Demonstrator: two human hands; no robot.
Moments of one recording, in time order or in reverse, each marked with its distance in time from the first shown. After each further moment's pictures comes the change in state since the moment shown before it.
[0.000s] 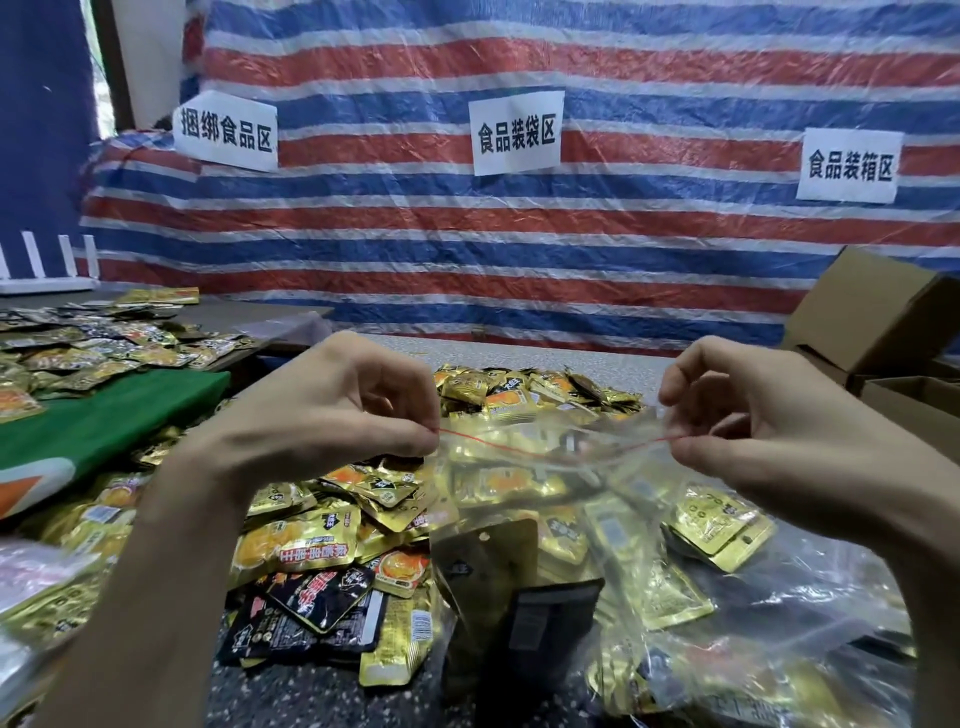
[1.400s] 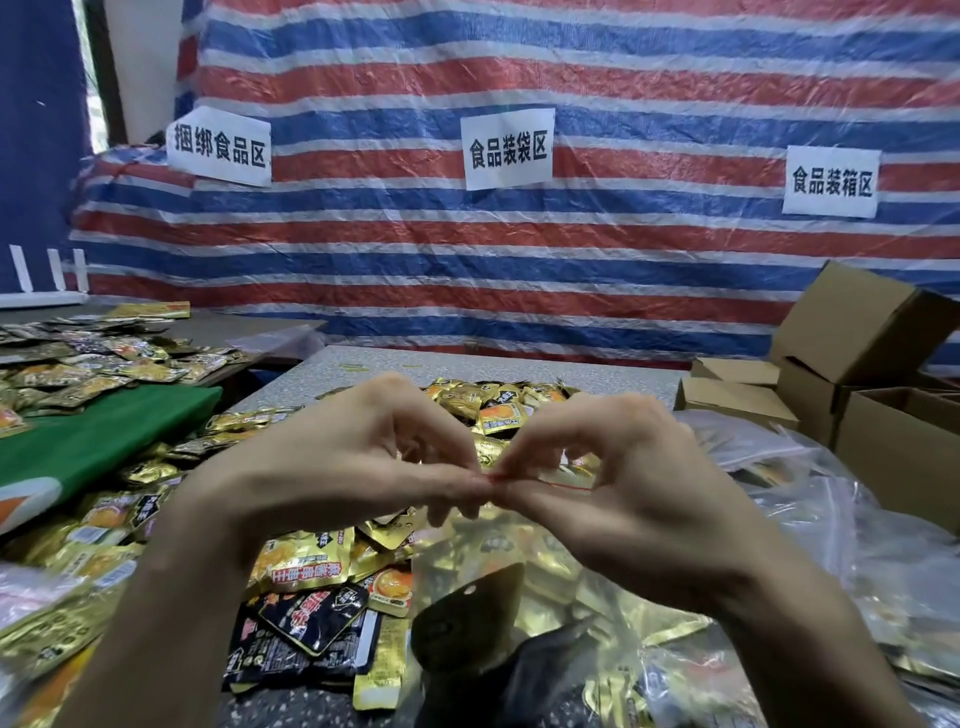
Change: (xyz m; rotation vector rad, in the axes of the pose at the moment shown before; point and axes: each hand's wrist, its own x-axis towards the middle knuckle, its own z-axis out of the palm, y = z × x) left_hand 0.004 0.018 0.013 0.005 -0.186 0.059; right_hand -0.001 -0.043 0.056 -0.105 0.030 -0.390
